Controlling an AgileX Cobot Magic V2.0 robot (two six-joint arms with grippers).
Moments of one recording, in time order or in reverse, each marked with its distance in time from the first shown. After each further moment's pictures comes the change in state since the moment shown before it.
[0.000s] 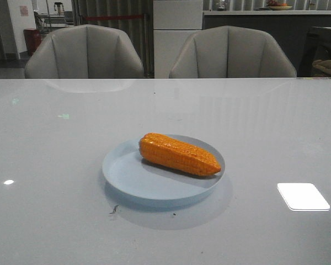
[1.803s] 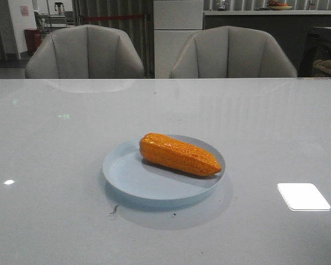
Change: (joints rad) left arm 0.000 -0.127 0.208 -0.063 -0.193 0.002; right arm 0.129 -0.171 0.083 -0.025 -0.079 -0.001
